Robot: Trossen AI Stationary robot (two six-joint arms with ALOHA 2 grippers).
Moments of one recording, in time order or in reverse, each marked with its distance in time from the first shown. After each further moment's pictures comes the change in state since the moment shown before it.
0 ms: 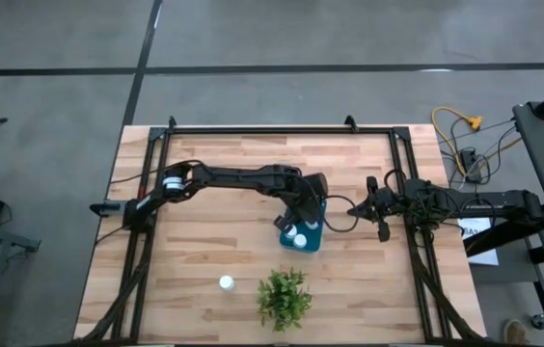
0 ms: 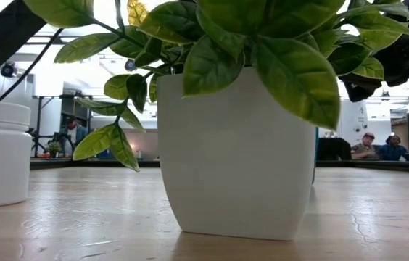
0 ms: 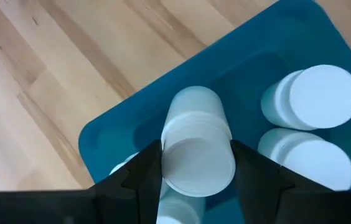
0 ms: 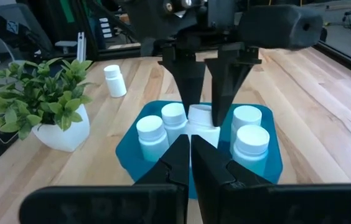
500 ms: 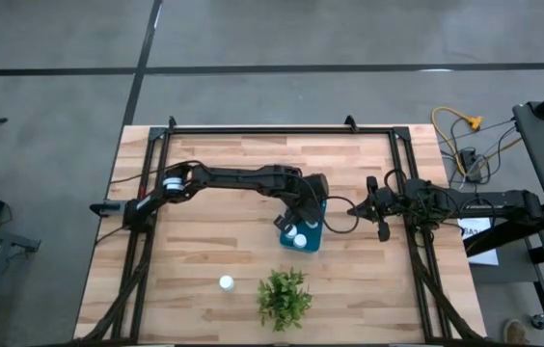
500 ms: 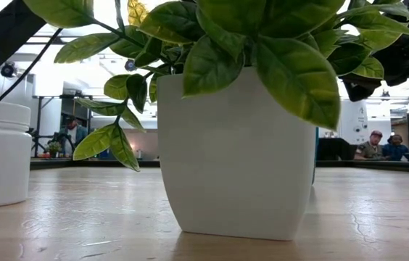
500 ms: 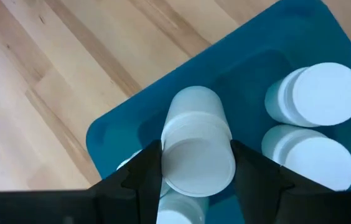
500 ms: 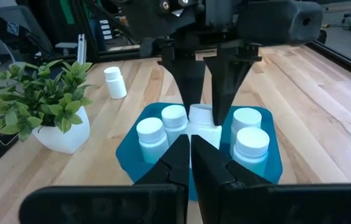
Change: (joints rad) left arm -0.008 0.000 0.023 -0.021 -0.030 0.004; right arm 0.000 0.000 0.000 0.007 0.000 0.000
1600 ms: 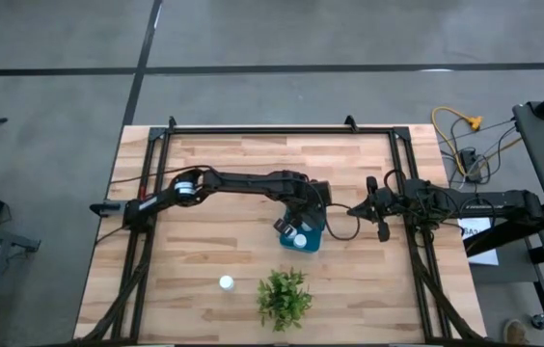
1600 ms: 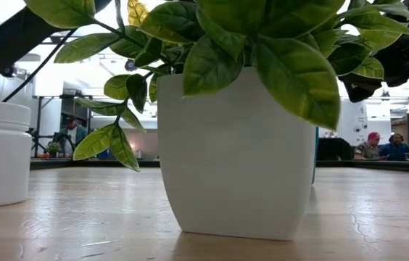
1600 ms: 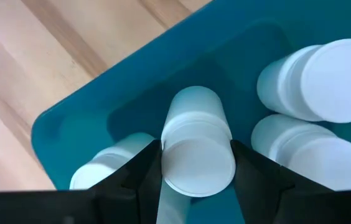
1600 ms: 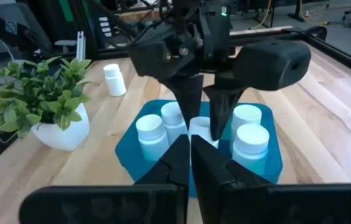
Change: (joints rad) left arm -0.010 0.116 0.119 -0.130 -0.023 -0.024; right arm 0.000 0.002 -0.001 -0.008 0.000 0.000
